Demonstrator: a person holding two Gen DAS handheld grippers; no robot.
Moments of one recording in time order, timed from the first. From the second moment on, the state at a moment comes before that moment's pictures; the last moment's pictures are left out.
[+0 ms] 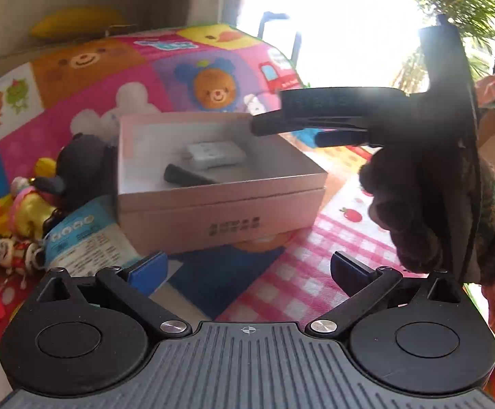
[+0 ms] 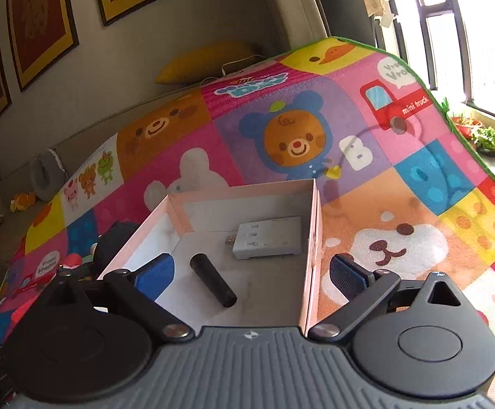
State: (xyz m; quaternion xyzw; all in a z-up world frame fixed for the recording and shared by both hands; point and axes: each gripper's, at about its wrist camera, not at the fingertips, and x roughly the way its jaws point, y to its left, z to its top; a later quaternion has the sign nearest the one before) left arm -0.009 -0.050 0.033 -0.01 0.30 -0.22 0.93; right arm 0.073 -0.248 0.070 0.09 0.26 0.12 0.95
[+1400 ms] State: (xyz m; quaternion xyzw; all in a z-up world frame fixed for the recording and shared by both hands) left arm -0.038 0.082 0.026 -0.07 0.26 -0.04 0.96; right arm -0.074 -0.158 0.032 -0.18 0.31 0.19 0.91
